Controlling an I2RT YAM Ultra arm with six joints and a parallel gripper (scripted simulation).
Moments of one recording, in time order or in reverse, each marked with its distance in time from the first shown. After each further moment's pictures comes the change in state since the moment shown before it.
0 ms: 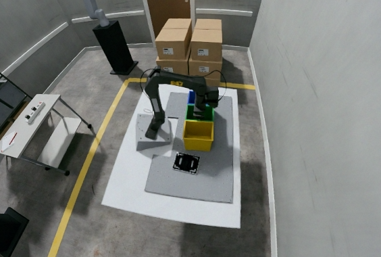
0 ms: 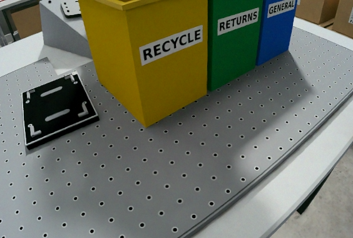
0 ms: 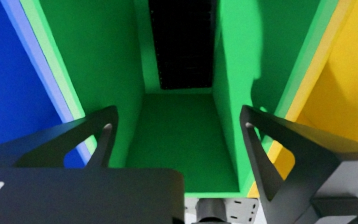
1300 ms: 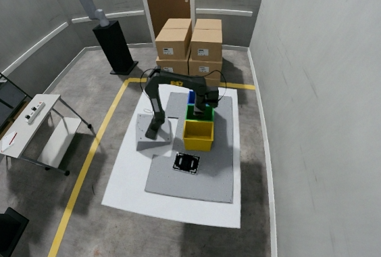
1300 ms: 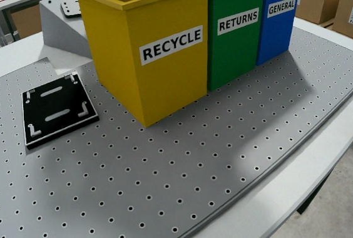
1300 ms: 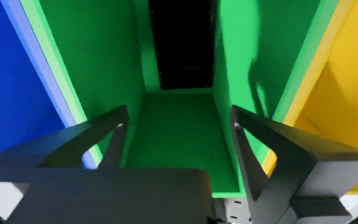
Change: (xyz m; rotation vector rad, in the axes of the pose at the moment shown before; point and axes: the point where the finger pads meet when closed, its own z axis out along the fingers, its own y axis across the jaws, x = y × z) arm 0.000 0.000 0.000 0.000 0.000 0.000
